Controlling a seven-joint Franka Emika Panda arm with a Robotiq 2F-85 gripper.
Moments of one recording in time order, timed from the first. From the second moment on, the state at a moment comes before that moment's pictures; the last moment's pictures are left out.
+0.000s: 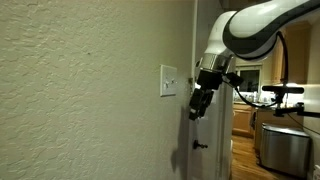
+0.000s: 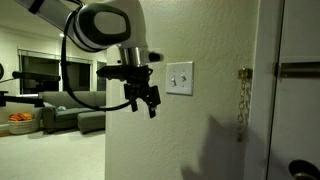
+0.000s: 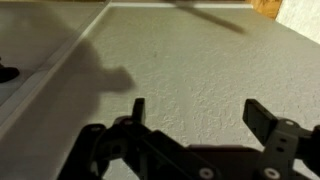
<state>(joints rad) -0.02 -0.18 0.00 -2.13 0.08 2.24 -0.14</state>
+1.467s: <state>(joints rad) -0.02 -0.15 0.01 -2.03 0.03 2.41 0.01</state>
